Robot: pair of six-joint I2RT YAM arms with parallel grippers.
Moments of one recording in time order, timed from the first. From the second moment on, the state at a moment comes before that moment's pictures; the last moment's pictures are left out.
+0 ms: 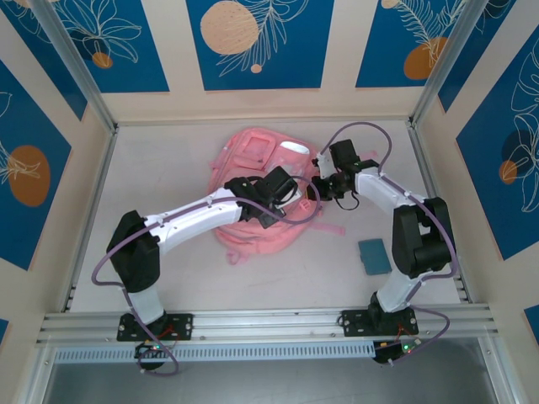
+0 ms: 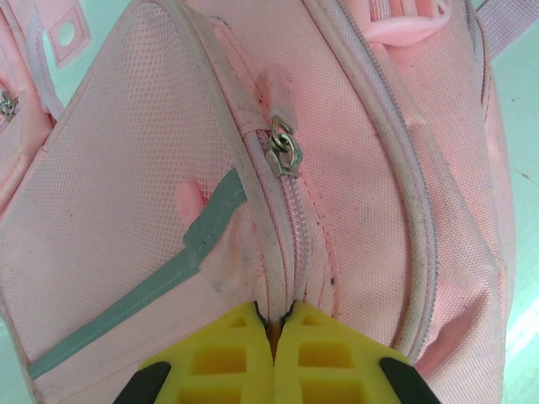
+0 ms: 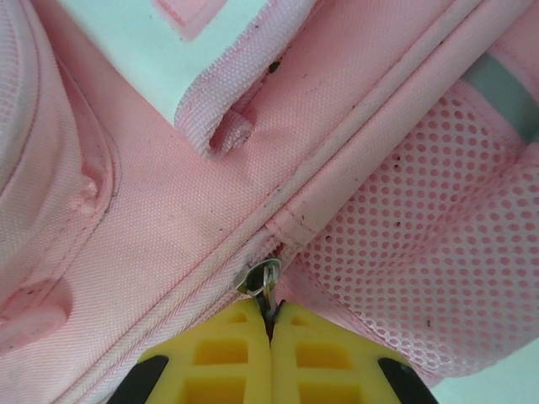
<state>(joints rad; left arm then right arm) -0.93 1.76 1.49 -0.81 -0.30 0.19 0.27 1.69 1.18 -0.62 -0.40 0.14</state>
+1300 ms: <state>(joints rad) -0.92 1.73 1.43 -0.74 -0.27 0.12 0.43 1.49 1.02 -0.71 -0.60 0.23</state>
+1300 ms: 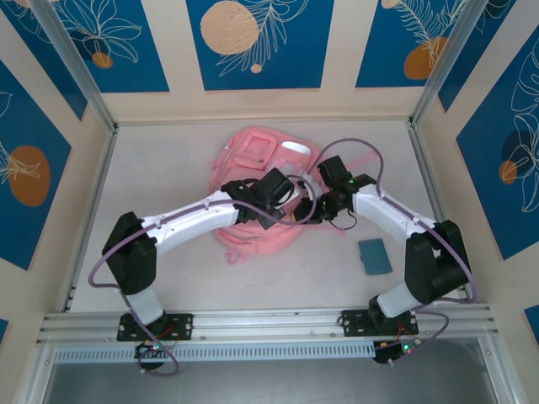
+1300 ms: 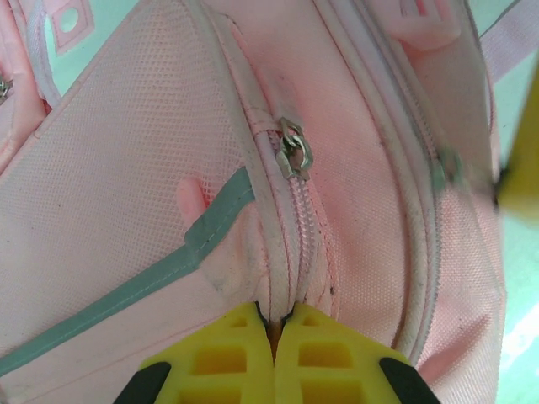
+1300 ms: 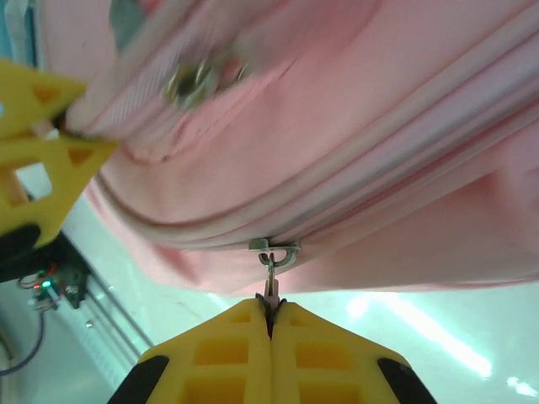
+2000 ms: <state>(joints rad) -0.82 1.67 1.45 -0.76 -0.06 0.18 0.23 1.34 1.04 -0.68 -0.43 0.37</state>
